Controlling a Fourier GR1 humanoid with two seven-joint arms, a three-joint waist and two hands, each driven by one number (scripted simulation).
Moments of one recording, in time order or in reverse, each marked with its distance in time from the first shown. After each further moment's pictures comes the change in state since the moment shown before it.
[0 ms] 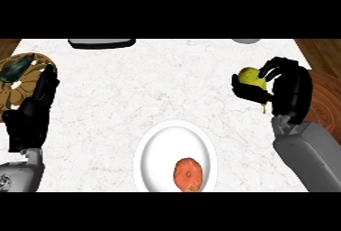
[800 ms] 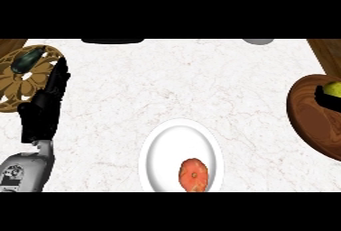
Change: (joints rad) left arm -0.066 -0.040 -0.014 0.034 -0.034 -0.023 -0.006; right arm 0.203 -0.233 -0.303 0.313 -0.072 -0.065 -0.375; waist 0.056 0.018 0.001
